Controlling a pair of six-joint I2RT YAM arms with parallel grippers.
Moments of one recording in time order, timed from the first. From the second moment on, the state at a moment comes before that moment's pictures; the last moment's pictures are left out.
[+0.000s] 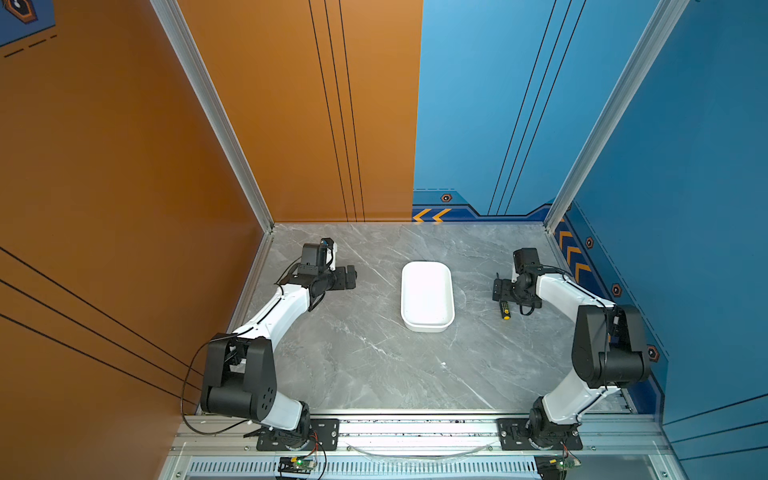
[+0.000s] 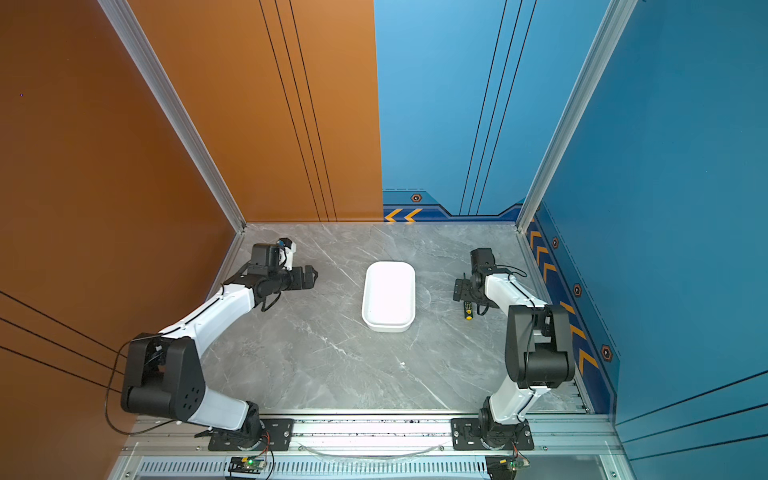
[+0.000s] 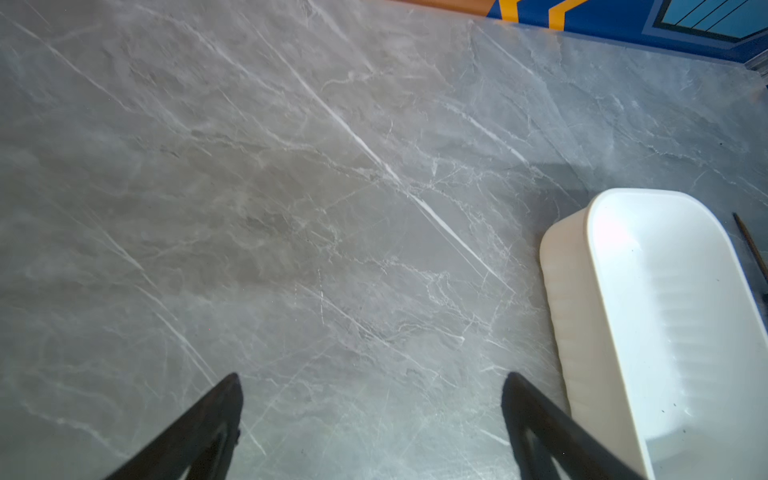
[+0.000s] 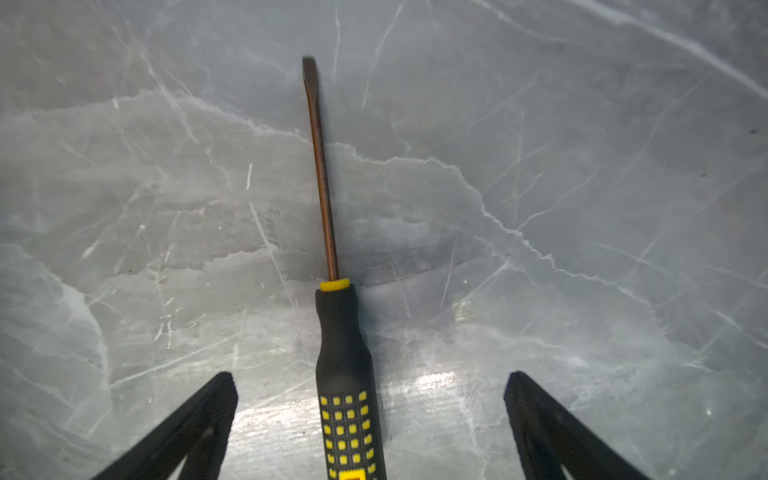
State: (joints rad) left arm -0.13 1.50 1.02 -0.35 0.15 -0.21; right arm 0.01 1.70 1.08 -0.59 0.09 0.21
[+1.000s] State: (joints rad) left arm -0.15 1.65 1.06 -0.46 0.16 -0.29; right arm 0.04 1.80 1.12 -0.70 0.06 0.20
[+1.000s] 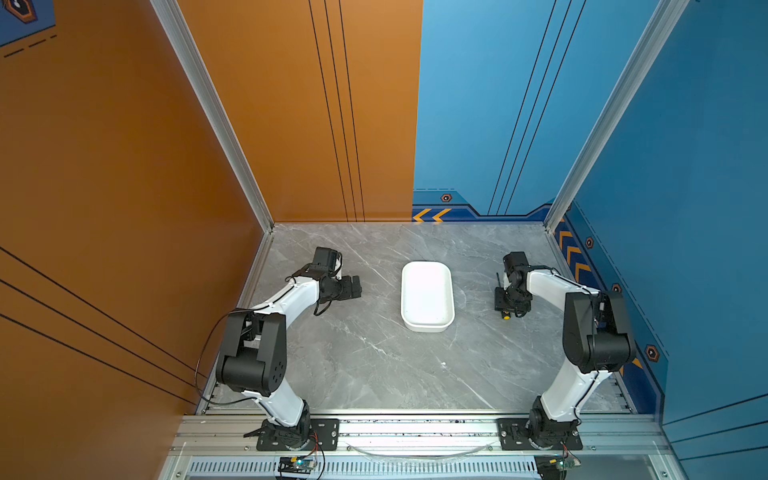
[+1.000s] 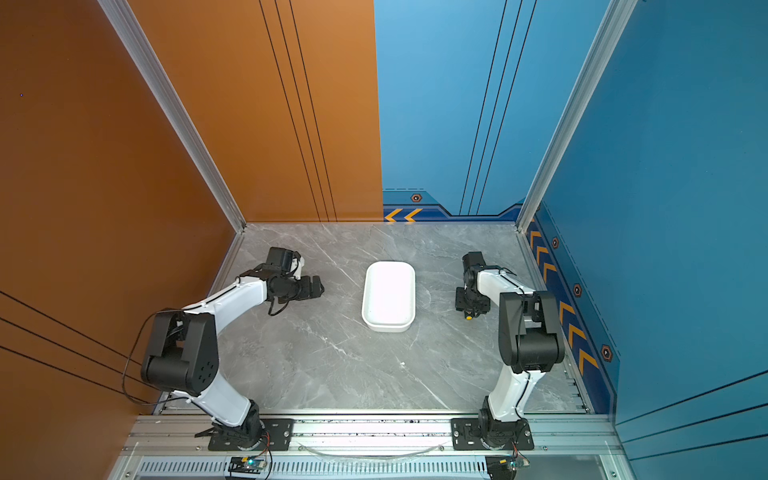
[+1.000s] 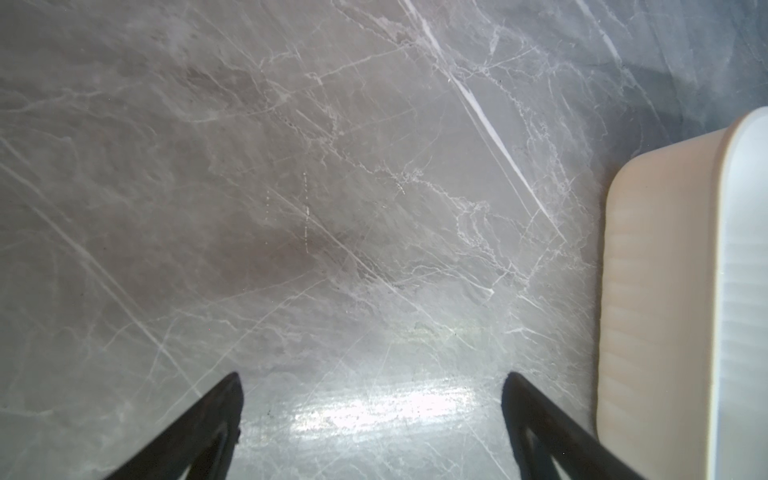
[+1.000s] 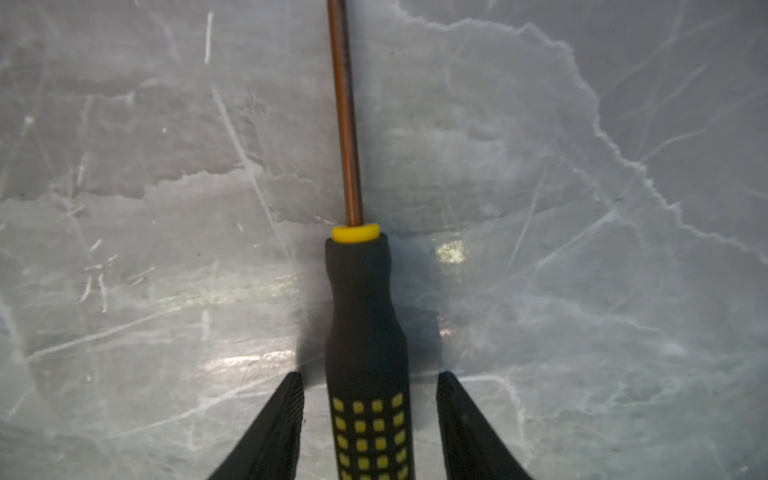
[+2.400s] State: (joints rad) left arm -0.15 1.65 1.07 -0.50 0.16 -0.28; right arm 0.30 1.60 1.35 -0.85 -0.15 0.31
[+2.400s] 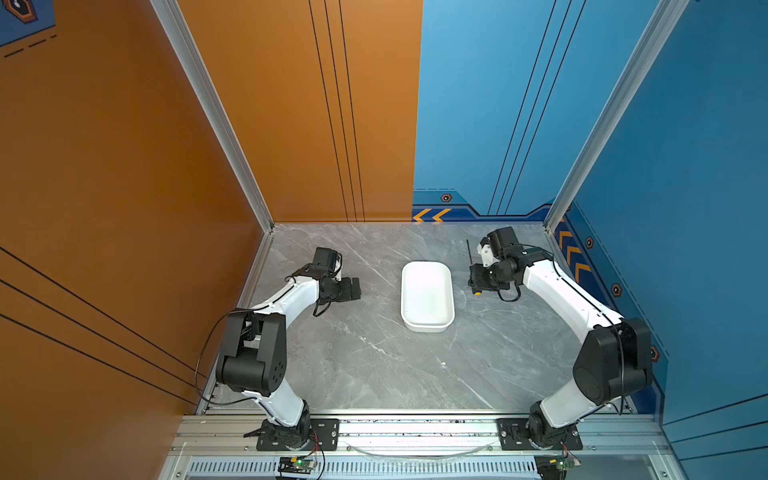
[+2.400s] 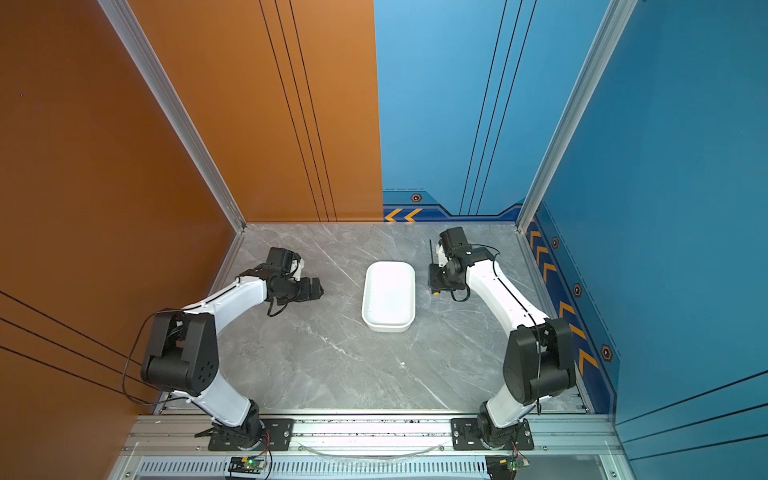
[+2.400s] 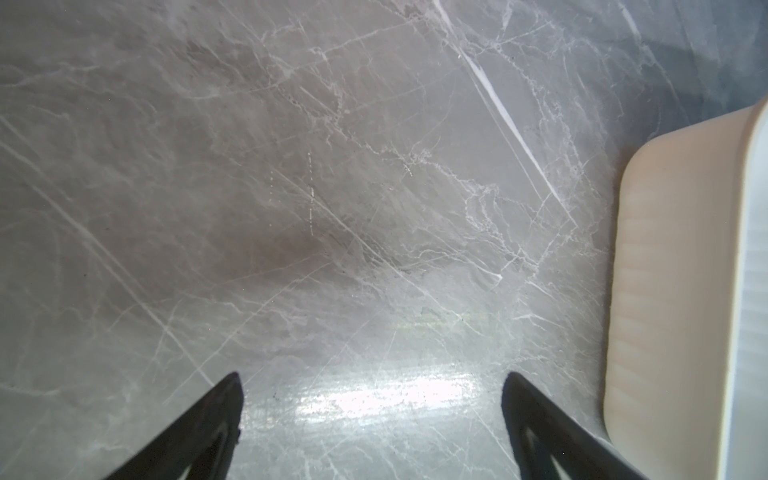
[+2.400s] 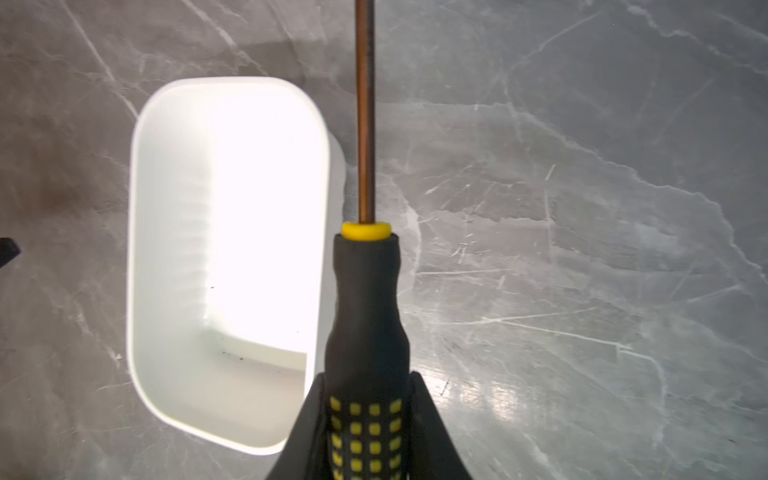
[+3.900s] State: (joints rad) left arm -0.15 1.63 1.08 -0.50 0.21 -0.28; right arm 0.62 1.86 1.33 -0.69 -0.11 0.71
